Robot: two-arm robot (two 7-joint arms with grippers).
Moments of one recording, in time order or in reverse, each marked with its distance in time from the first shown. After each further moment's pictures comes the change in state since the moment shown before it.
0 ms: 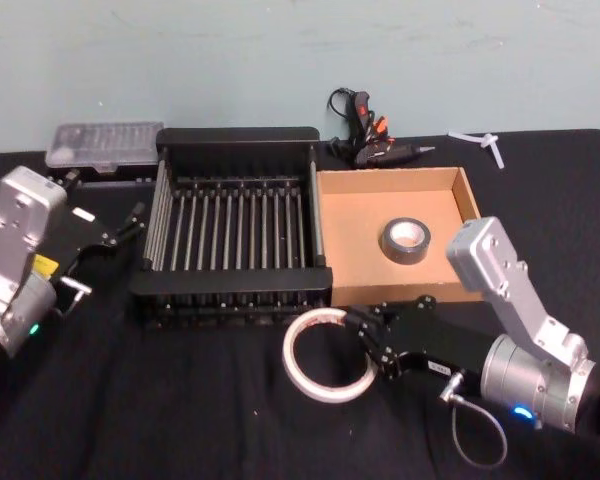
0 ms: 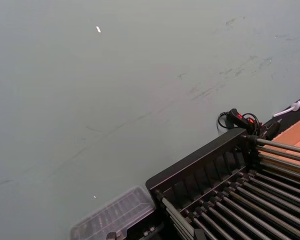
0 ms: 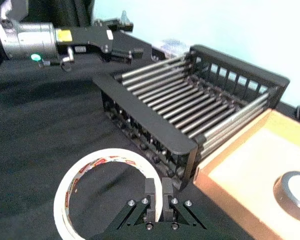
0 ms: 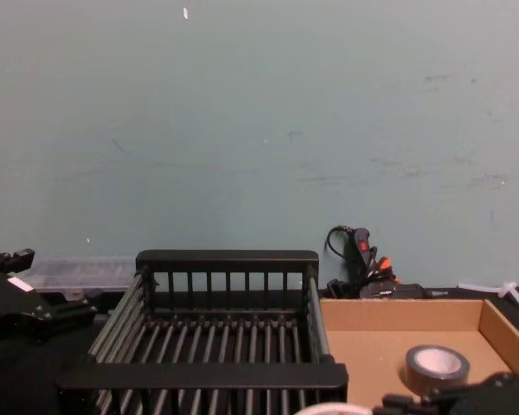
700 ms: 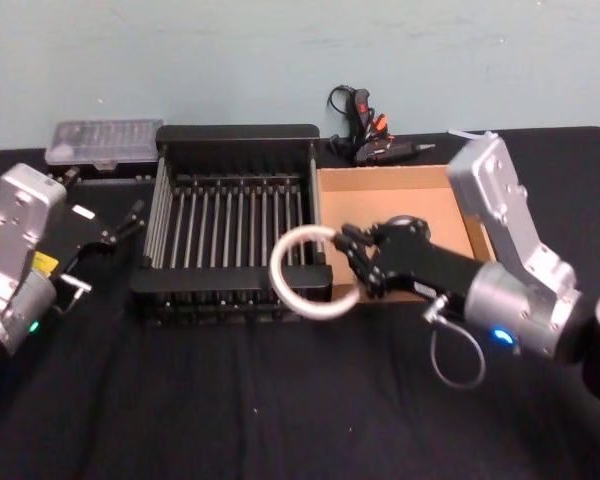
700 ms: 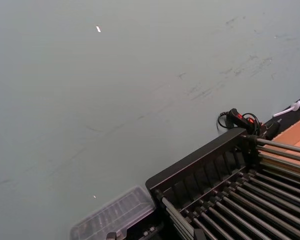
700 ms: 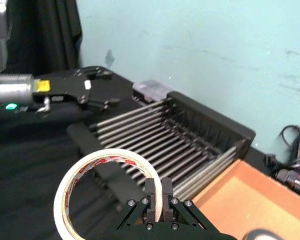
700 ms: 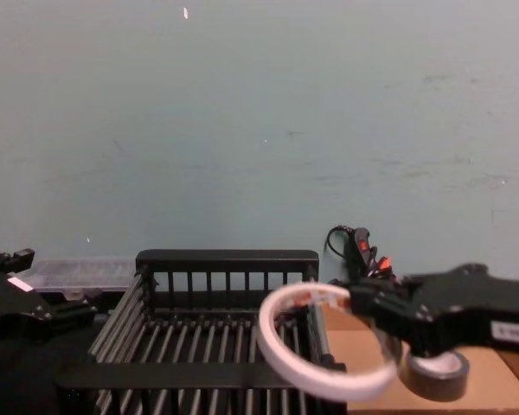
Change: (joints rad) left arm 0.000 0.000 0.000 0.000 0.000 0.000 0.000; right arm 0.142 -0.042 -0.016 0.057 0.030 -0.037 -0.026
